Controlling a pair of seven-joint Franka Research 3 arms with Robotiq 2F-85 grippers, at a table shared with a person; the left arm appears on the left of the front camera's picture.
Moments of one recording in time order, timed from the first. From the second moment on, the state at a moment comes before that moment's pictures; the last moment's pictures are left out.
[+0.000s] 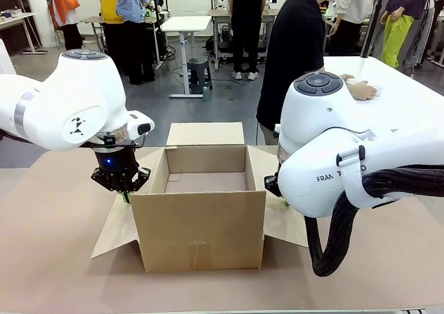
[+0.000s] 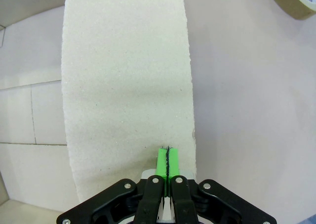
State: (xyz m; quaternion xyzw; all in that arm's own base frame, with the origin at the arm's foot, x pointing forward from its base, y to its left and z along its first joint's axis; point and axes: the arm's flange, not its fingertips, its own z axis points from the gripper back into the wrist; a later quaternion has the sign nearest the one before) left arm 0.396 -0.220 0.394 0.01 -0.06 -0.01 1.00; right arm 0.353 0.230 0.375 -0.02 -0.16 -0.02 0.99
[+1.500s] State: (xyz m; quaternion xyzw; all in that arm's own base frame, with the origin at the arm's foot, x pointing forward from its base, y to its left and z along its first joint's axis) left arm 0.396 -0.220 0.394 0.01 -0.06 -0.01 1.00; right arm 0.353 0.230 0.375 -0.02 -0.16 -0.02 0.99
